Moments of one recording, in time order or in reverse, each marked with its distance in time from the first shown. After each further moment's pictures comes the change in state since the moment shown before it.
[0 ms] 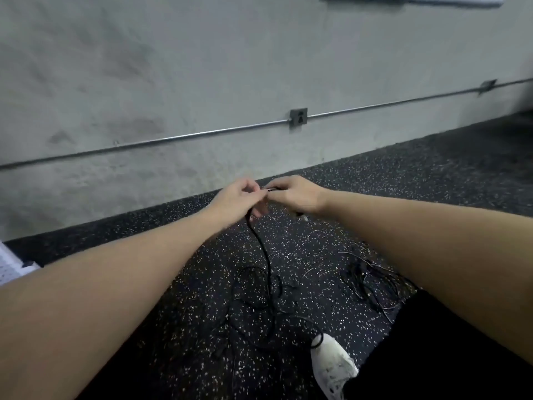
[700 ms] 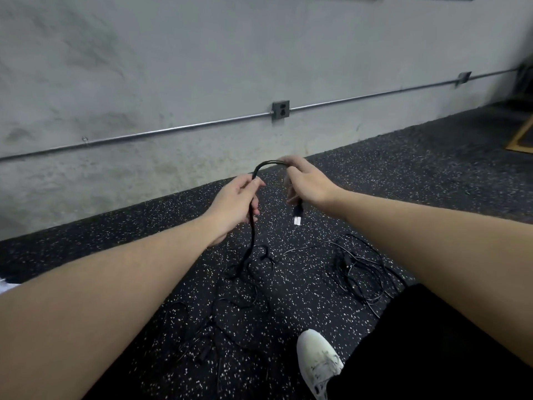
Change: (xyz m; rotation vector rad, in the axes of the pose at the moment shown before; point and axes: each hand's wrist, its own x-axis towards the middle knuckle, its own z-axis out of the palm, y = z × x) left_hand 0.021 -0.002 0.042 -0.146 0.056 -0.019; right_hand -0.010 0.037 -0.025 0.282 0.307 0.138
